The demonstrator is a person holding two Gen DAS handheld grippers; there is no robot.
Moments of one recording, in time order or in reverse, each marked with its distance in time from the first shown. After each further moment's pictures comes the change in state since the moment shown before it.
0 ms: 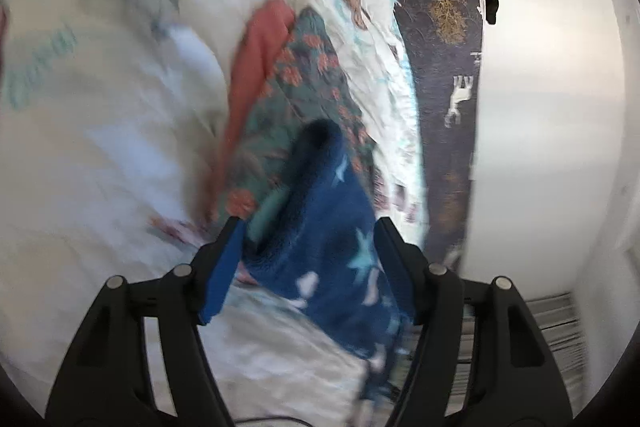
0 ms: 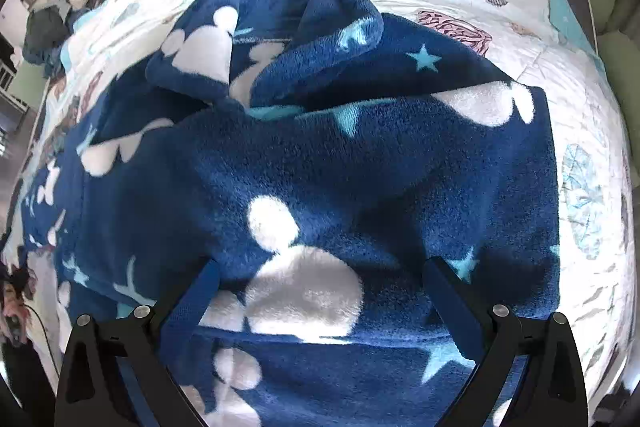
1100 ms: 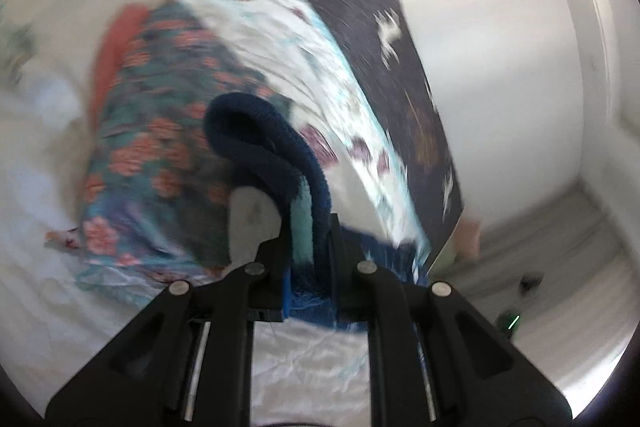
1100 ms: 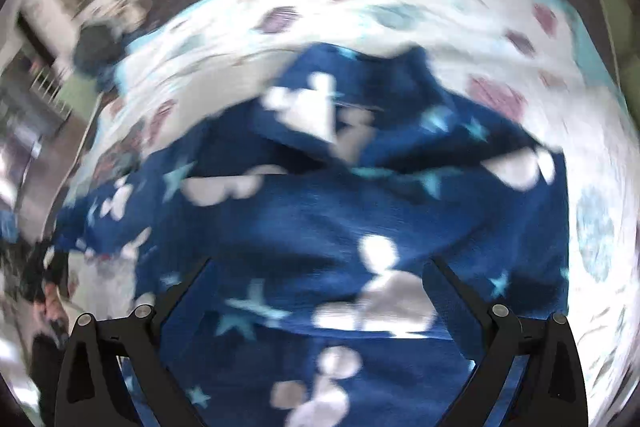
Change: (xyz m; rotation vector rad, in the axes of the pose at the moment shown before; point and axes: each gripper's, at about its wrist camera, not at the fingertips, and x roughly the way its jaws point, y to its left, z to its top) left arm 0.025 -0.083 -0.058 0.478 0.018 -0.054; right arm -0.067 0.064 0.000 -0.101 -0.147 0.125
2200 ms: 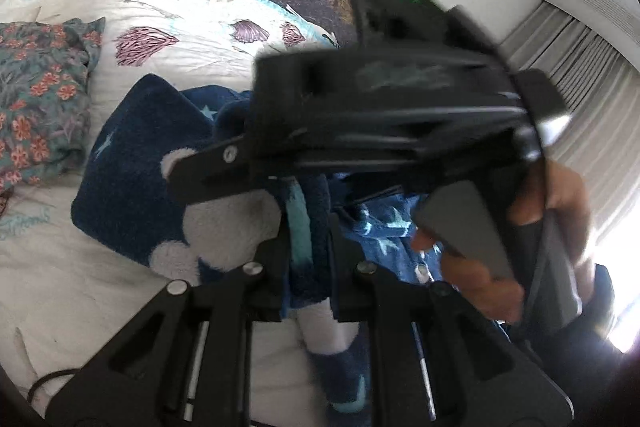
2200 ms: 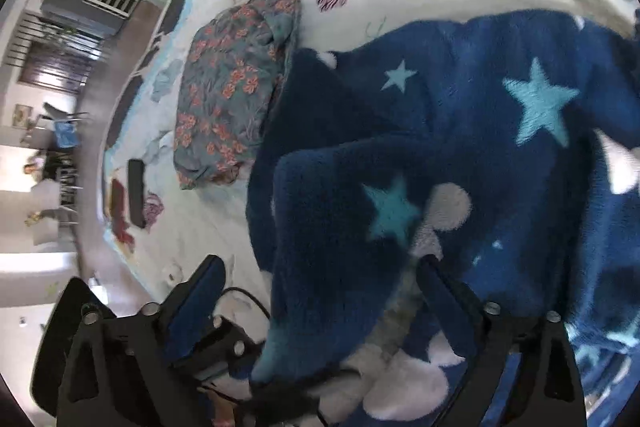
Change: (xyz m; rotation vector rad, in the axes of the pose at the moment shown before) left arm 0.076 -0.152 -0.130 0.422 0.284 -0.042; right arm 0.128 0.237 0.010 -0.098 0.441 0.297
